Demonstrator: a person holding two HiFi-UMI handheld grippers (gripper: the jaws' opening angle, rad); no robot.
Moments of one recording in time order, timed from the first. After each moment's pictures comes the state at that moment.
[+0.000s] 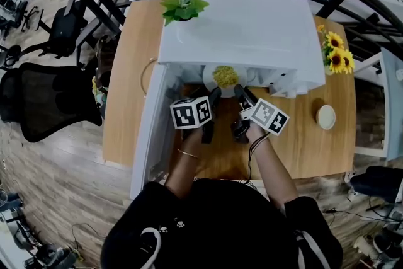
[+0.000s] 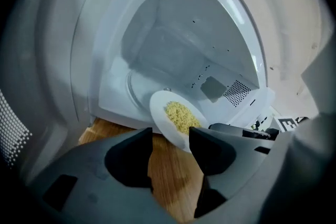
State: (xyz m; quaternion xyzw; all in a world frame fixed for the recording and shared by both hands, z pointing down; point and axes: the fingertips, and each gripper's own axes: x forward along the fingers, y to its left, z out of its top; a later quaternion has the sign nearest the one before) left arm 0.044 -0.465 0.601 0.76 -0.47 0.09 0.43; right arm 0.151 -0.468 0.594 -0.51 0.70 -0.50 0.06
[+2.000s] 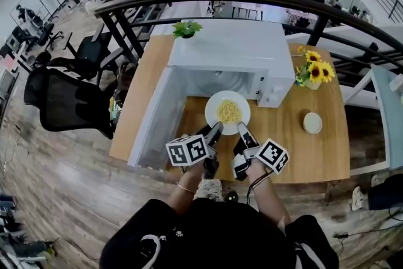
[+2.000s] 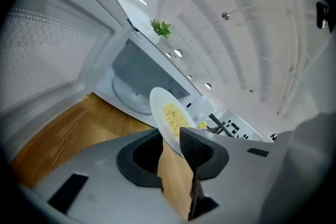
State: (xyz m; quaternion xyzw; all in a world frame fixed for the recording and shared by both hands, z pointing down) left arm 0.087 -0.315 0.504 0.79 -0.44 -0.04 0.42; right arm 0.180 -0.315 0.507 -0.42 0.69 -0.54 0.23
